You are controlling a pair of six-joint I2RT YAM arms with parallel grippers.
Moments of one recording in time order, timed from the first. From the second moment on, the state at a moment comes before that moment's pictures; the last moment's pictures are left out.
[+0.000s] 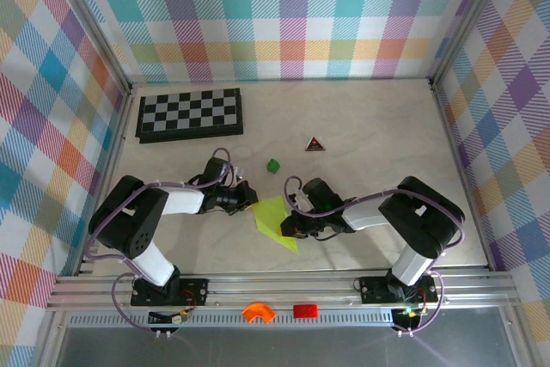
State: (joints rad) left arm -0.42 1.63 0.59 0.12 0.53 -0.83; right arm 0.81 1.68 0.53 0.24 -0.66 0.80
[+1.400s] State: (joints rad) left arm -0.66 1.62 0.55 0.20 0.42 -0.97; right arm 0.85 1.38 0.35 0.04 -0.61 0.79
